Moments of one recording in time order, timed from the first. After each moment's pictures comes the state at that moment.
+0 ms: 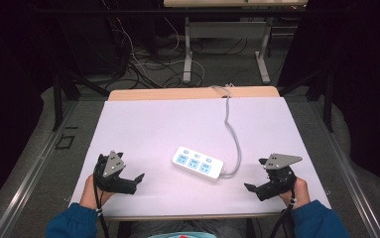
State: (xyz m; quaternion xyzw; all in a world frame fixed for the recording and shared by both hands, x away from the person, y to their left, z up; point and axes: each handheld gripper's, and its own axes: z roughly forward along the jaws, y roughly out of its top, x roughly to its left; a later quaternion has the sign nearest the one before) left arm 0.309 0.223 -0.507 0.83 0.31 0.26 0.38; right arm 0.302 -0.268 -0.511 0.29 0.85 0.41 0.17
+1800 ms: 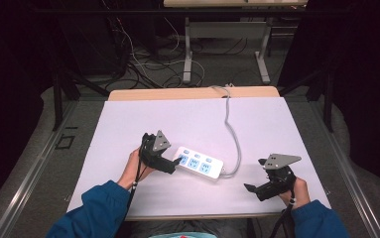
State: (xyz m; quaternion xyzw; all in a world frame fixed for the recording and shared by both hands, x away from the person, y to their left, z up) left arm 0.381 0.118 -0.508 0.87 0.25 0.22 0.37; right arm 0.304 -0.268 -0.512 0.29 0.86 0.40 0.16
